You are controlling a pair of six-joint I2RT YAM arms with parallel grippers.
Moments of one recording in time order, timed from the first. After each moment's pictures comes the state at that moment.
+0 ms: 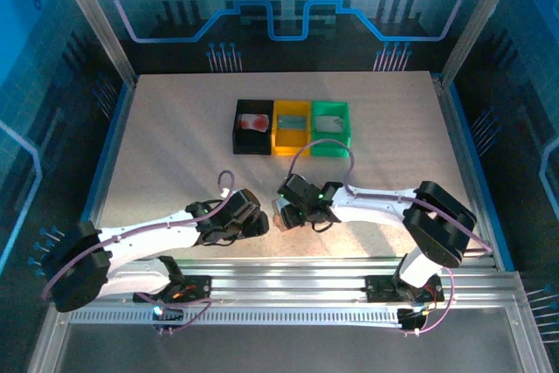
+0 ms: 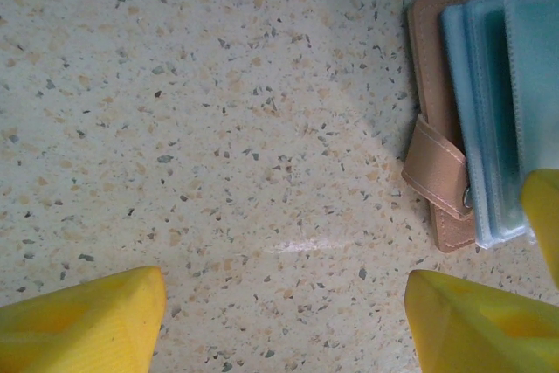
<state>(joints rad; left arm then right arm) -0.88 1.19 0.55 -0.47 -0.09 -1.06 0.96 1.60 0.90 -0.48 0.12 0.60</state>
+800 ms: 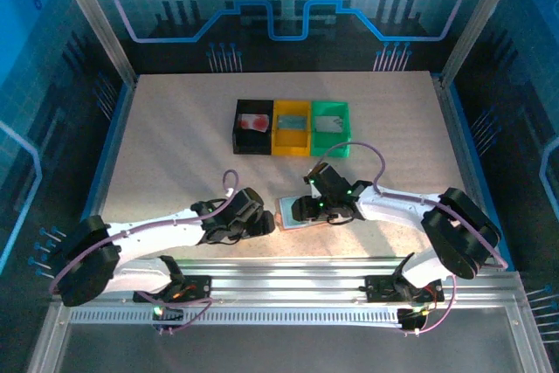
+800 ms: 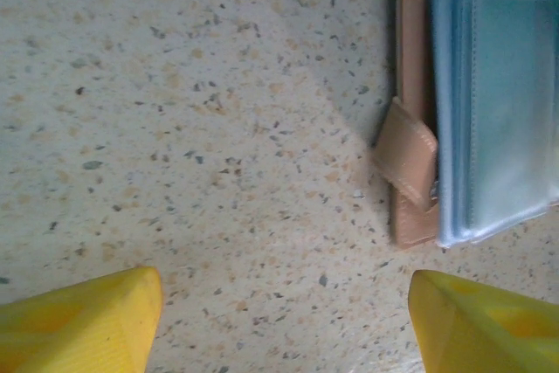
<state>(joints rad) -0.88 1.25 0.55 -0.38 -0.02 -1.08 0.75 1.47 0.69 -0.26 -0.24 0.67</state>
